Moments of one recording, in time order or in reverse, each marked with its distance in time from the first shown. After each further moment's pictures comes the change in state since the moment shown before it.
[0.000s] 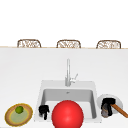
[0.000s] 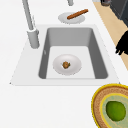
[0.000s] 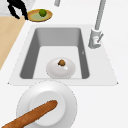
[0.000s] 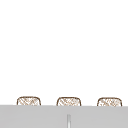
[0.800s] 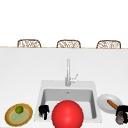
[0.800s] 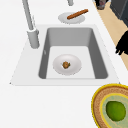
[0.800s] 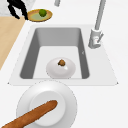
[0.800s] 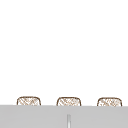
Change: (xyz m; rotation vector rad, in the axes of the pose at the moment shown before) left hand 0.000 0.000 0.000 0.000 0.000 0.000; right hand -0.136 0.058 -0.017 -0.009 -0.013 -0.012
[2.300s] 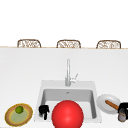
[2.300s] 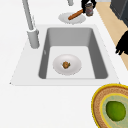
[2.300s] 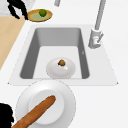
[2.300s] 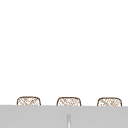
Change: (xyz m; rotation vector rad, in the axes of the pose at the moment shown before) left hand 0.000 0.000 0.000 0.000 0.000 0.000; right hand -0.074 -0.014 -0.114 0.142 0.039 0.029
